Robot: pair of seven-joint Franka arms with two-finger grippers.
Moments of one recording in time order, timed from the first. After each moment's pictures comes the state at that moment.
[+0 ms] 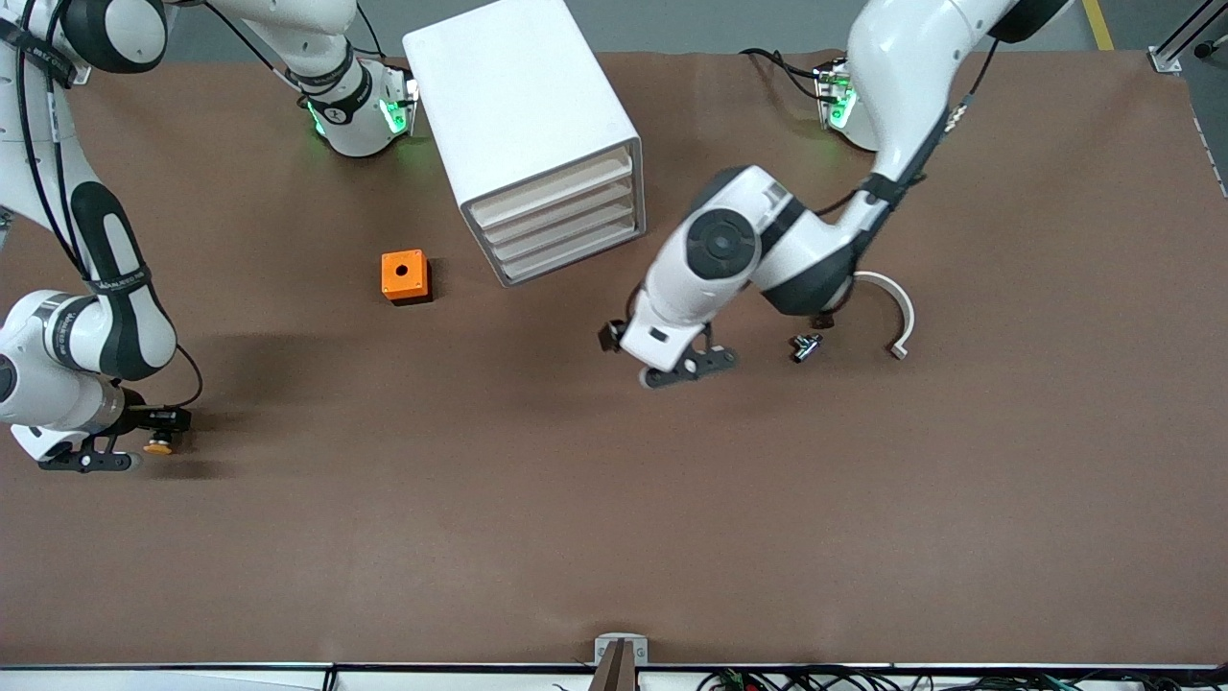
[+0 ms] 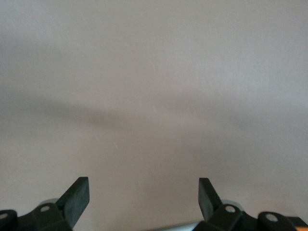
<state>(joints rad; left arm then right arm) -0.31 0.62 -0.44 -1.45 0.05 2.09 -0.95 -0.38 0.72 0.03 -1.66 -0.24 2.36 -0.18</state>
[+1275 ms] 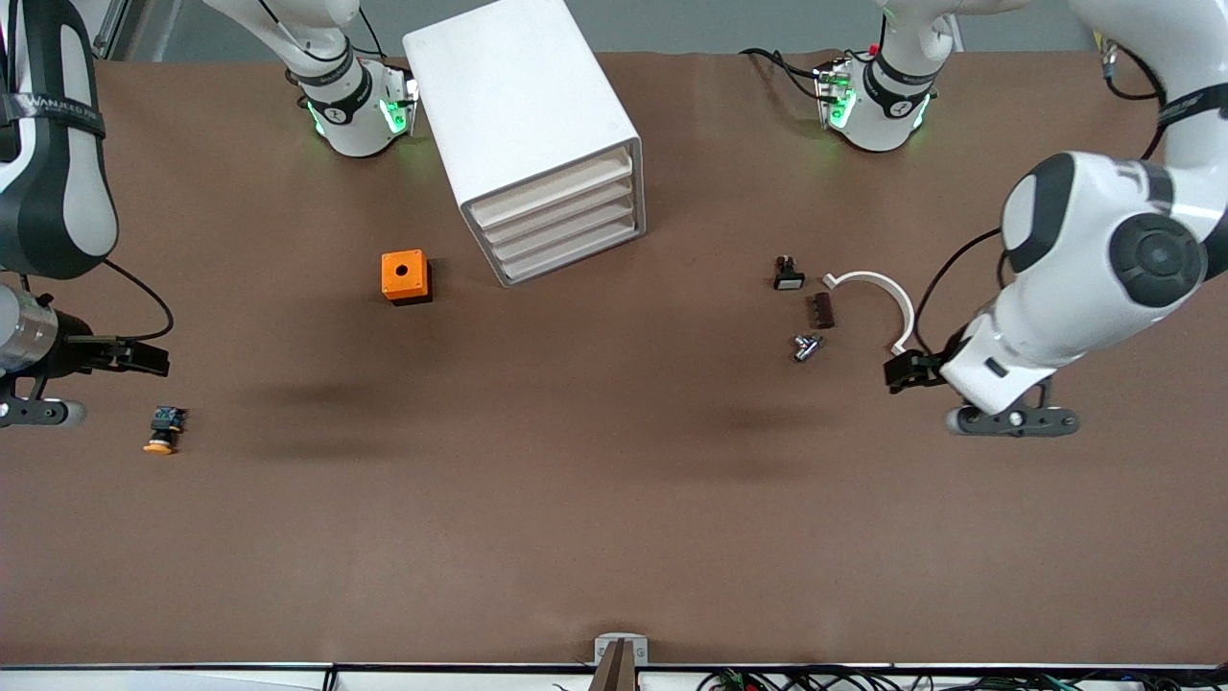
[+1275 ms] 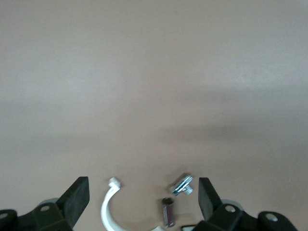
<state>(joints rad) -0.03 0.28 -0.17 -1.62 0.02 1.91 -0.16 -0.18 0.27 0.08 -1.62 -0.13 1.80 -0.04</state>
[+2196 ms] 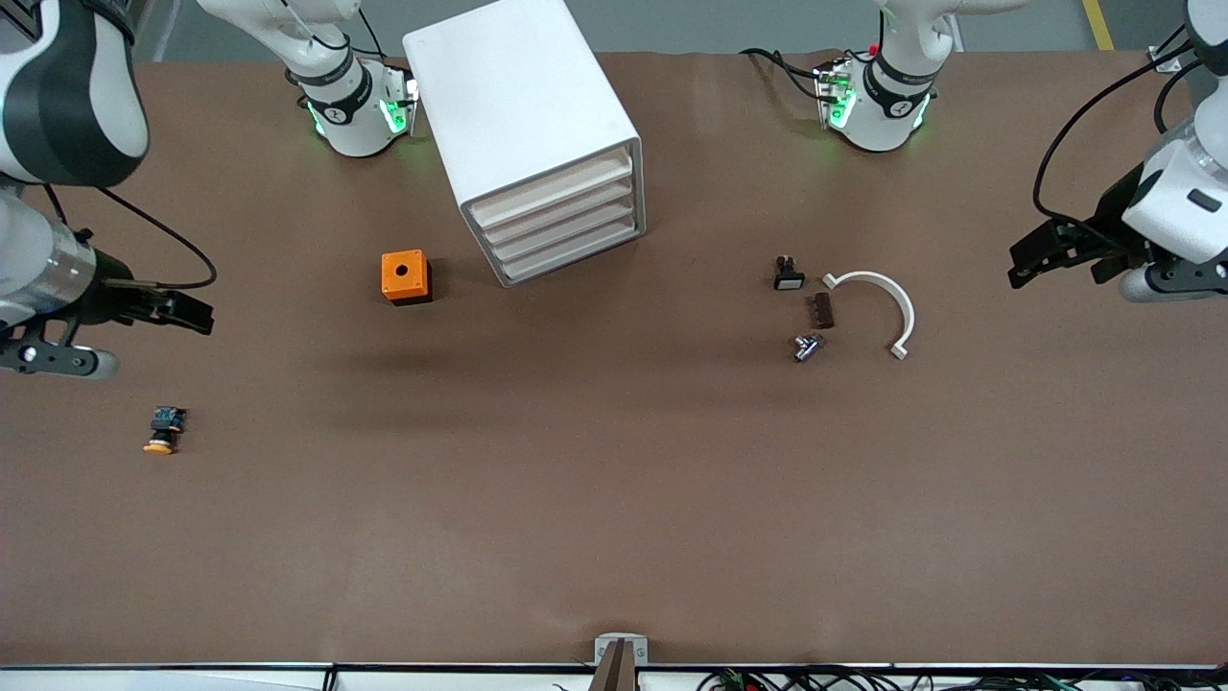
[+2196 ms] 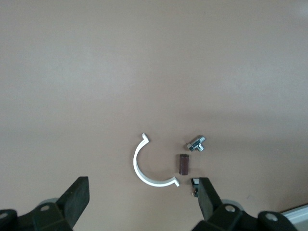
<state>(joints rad) -0.03 -0.02 -0.06 -1.63 -0.02 1.65 -0.15 -0.05 0.14 0.07 -1.57 -0.08 1.61 0.15</state>
